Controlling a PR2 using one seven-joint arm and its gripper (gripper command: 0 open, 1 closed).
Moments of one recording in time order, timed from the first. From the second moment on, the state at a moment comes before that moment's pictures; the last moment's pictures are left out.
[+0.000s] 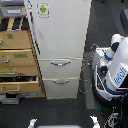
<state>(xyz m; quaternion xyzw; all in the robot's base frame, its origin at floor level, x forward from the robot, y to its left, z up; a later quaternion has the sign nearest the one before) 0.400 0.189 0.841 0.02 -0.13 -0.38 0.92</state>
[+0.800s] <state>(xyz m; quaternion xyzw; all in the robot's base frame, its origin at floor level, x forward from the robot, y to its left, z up) 0.424 0.184 0.851 -0.04 -0.10 -0.36 0.93</state>
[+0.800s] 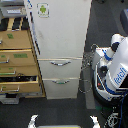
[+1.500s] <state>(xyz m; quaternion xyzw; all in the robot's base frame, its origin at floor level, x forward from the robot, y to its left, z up) 0.521 0.178 0.873 -0.07 -0.09 -0.33 0.94</state>
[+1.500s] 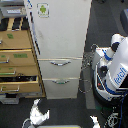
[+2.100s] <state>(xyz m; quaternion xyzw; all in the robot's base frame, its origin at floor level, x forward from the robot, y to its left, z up) 0.661 0.174 0.937 -0.05 -0.13 -0.30 0.94</state>
